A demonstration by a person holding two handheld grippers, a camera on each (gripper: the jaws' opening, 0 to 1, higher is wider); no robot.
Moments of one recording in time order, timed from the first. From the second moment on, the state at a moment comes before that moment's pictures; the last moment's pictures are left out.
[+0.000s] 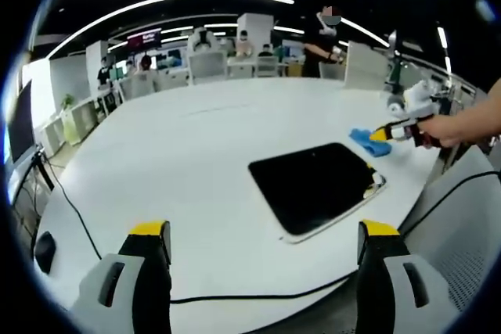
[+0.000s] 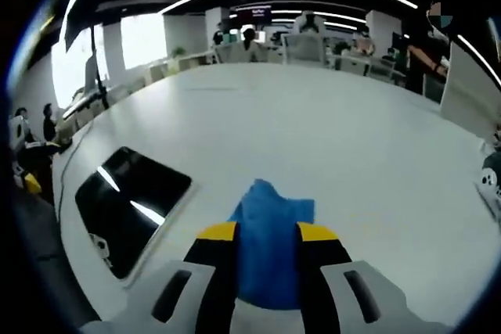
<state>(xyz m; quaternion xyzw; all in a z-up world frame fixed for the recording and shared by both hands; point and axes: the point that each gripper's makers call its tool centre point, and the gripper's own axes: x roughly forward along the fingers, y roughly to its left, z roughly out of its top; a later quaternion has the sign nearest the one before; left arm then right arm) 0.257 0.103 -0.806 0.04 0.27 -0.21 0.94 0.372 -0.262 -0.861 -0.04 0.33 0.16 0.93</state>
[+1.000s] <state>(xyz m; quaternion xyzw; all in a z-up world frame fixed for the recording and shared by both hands) 0.254 0.097 -0.806 0.04 0.27 -0.23 0.93 0.366 -0.234 -0.836 0.08 0.38 0.13 0.91</state>
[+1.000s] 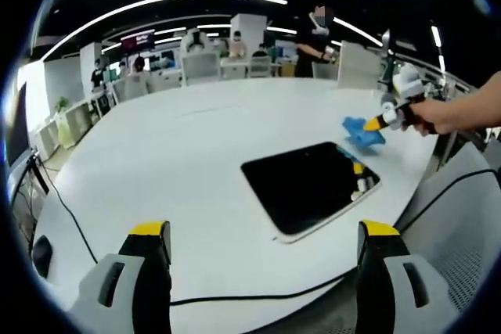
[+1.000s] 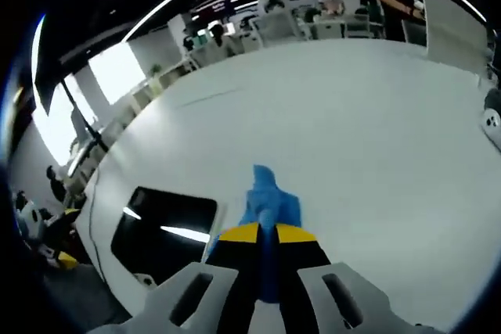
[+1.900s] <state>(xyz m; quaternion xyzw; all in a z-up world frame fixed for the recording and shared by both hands) 0.242 0.076 -0.811 0.05 0.29 -0.29 0.91 0.379 -0.107 -0.865 0.04 0.44 0.16 0.88</state>
